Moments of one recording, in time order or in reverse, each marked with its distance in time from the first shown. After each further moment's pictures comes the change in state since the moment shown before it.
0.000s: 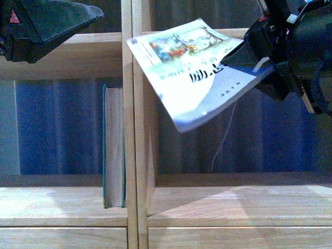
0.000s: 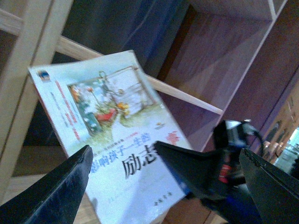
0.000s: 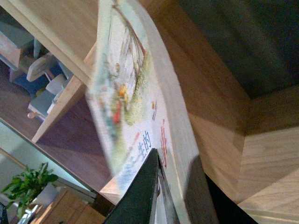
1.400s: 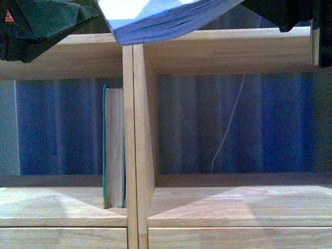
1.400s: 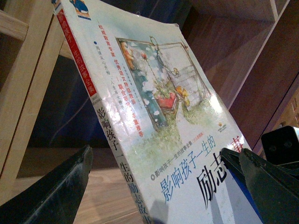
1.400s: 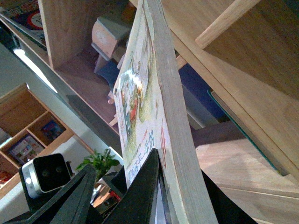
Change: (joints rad) left arm 0.002 -0.003 0.000 -0.008 -0.029 0.005; right arm 0.172 -0.209 -0.102 0.045 -0.018 0.096
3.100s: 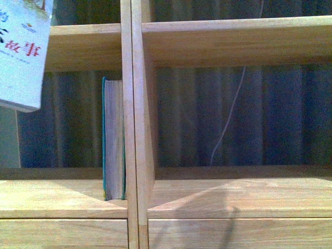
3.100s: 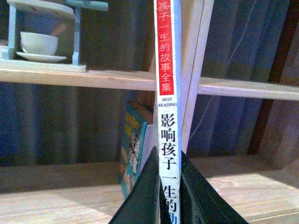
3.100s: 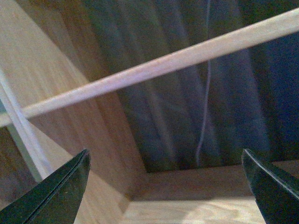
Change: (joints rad) left arm 0.431 -0.301 -0.016 -0.336 0.040 0.367; right arm -0.536 -0.025 -0.146 0.123 -0.033 -0.547
